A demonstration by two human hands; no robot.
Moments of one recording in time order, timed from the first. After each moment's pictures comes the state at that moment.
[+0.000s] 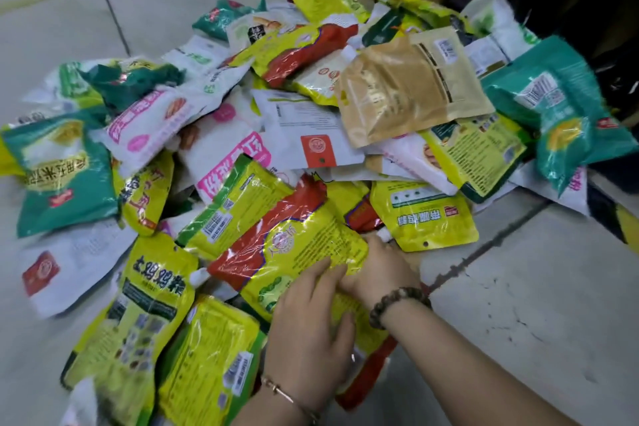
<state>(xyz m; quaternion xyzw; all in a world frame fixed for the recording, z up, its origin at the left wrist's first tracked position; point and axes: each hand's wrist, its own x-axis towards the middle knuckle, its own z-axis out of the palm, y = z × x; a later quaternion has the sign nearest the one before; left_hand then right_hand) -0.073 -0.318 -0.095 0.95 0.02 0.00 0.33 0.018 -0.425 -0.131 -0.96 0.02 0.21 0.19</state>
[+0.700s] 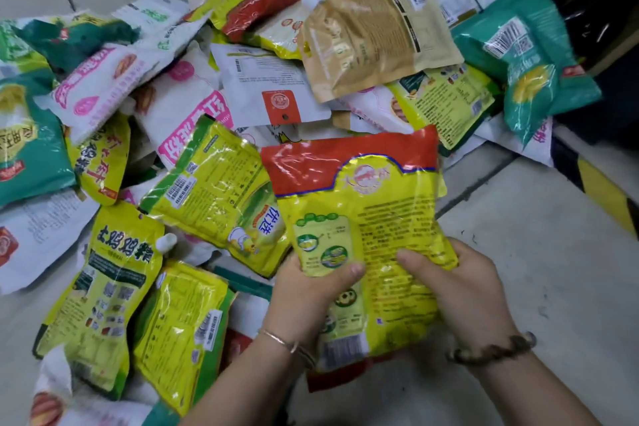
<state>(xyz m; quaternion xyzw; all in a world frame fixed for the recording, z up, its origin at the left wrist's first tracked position) -0.068 -0.353 -0.088 0.55 0.26 -0.13 0.79 -0.051 -0.518 -0.070 -0.73 0.23 0.12 0.64</state>
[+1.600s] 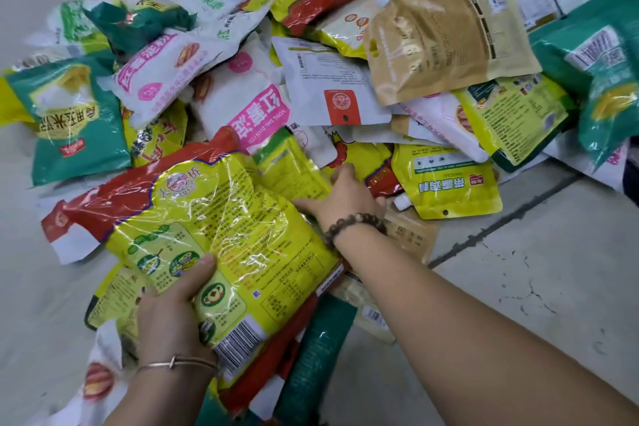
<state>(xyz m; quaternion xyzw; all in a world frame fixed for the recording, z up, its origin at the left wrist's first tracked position) -0.104 -0.223 -0.072 0.42 0.52 0.12 0.74 0.044 -0.349 -0.112 -0.94 0.04 0.23 0.26</state>
